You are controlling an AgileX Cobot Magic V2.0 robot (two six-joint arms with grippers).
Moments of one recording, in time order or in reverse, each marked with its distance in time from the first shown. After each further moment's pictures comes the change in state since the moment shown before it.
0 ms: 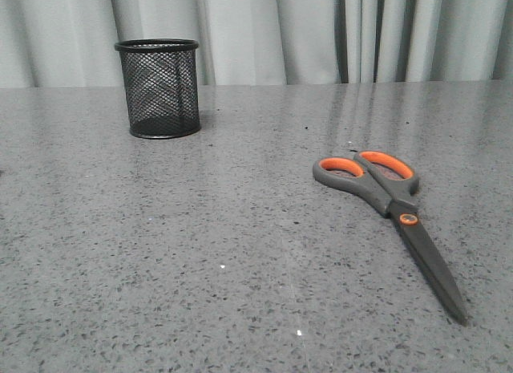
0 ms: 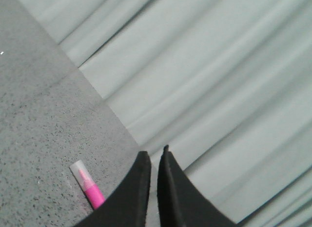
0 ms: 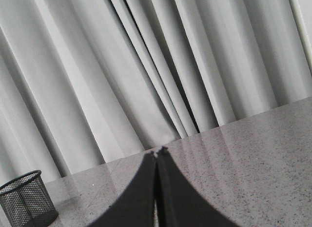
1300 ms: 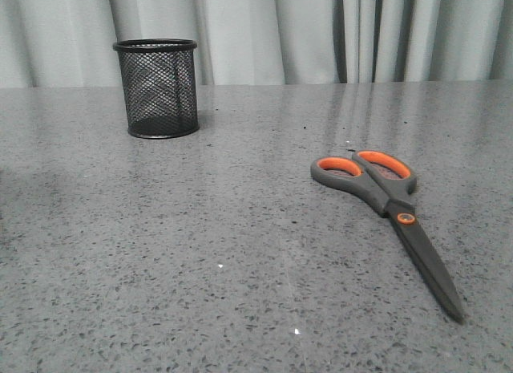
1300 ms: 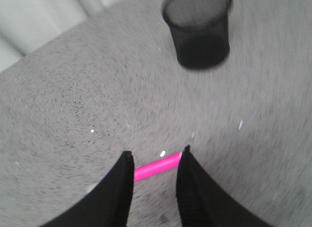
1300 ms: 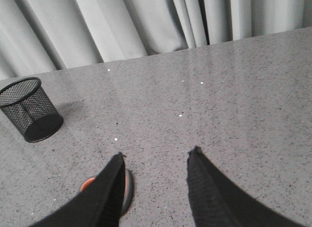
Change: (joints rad) left arm -0.100 0.926 -0.994 0.987 1.042 0.567; right arm 0.036 0.479 -0.548 0.000 0.581 -0.118
